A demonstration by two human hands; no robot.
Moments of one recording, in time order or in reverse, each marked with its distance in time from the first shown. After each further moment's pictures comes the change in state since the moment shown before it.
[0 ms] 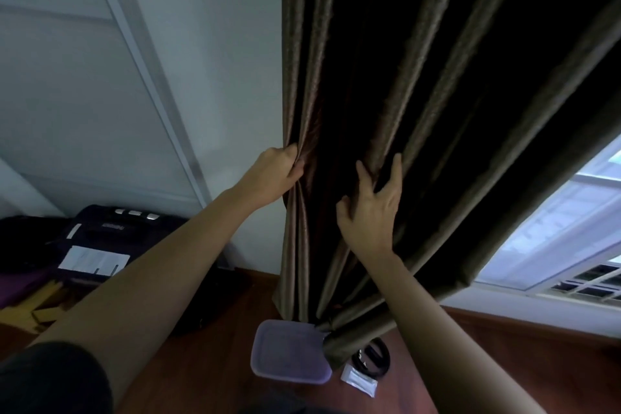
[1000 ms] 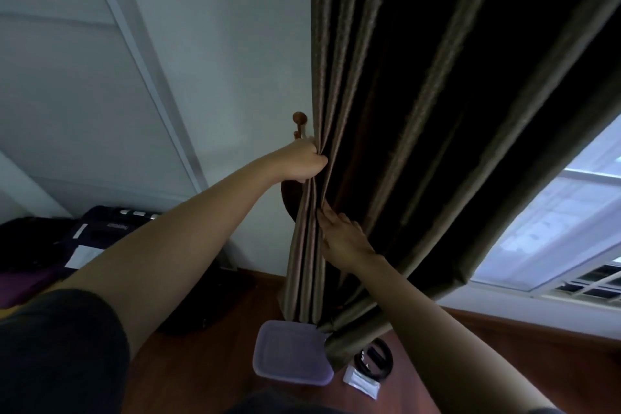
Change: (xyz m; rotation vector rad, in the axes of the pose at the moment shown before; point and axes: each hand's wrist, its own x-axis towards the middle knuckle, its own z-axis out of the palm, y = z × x) left_hand 0.039 0.054 -0.009 -0.304 -0.504 -0.451; right_hand -0.013 0.014 0.020 -0.171 -0.869 -0.244
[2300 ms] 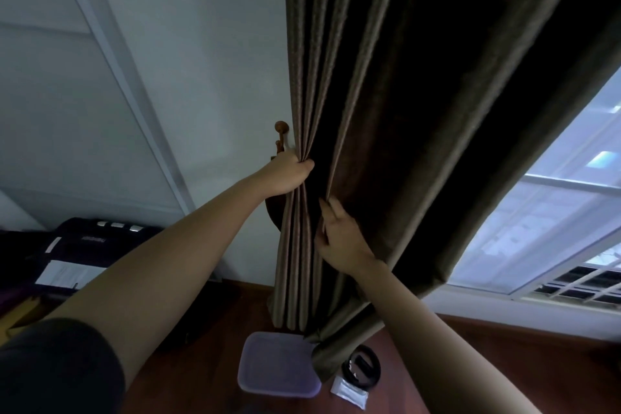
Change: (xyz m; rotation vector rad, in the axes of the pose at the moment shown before) left_hand 0.017 -0.008 0.015 -0.135 0.120 0.094; right_hand -0.001 0.025 -0.008 0.200 0.256 0.026
